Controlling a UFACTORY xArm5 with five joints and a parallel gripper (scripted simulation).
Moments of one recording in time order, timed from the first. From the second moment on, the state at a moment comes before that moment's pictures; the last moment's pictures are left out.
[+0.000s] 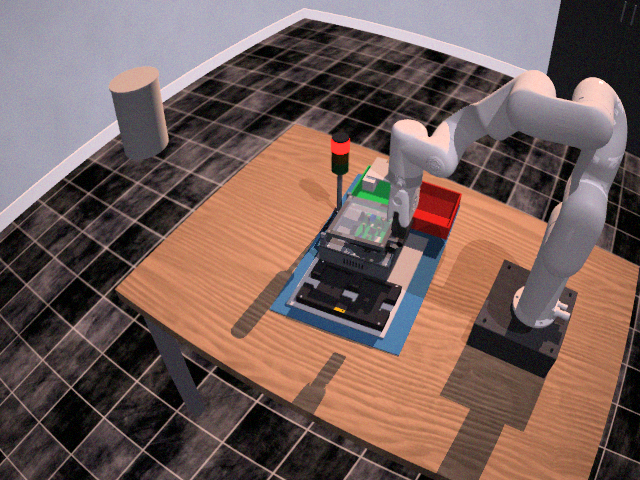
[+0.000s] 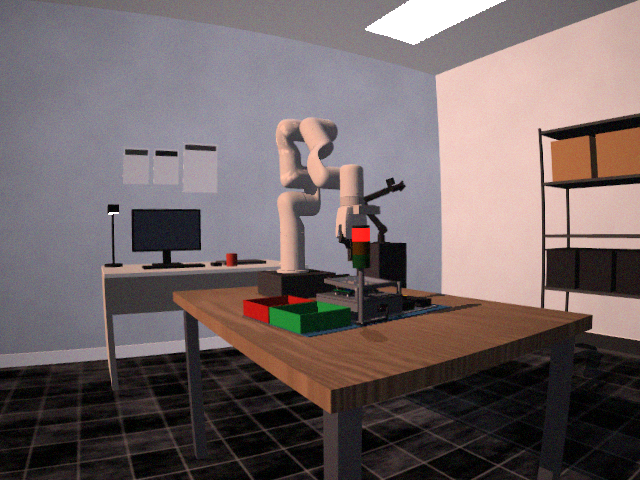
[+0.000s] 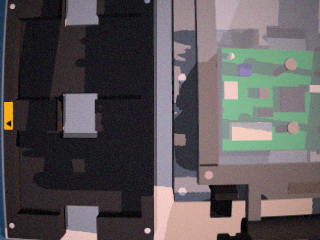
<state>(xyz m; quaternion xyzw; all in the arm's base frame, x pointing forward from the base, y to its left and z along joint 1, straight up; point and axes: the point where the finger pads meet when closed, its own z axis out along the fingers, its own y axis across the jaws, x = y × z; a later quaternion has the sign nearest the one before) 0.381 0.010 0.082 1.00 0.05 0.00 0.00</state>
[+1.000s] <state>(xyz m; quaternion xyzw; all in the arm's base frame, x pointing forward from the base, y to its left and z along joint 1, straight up) 0.381 0.010 0.082 0.96 0.29 0.00 0.00</state>
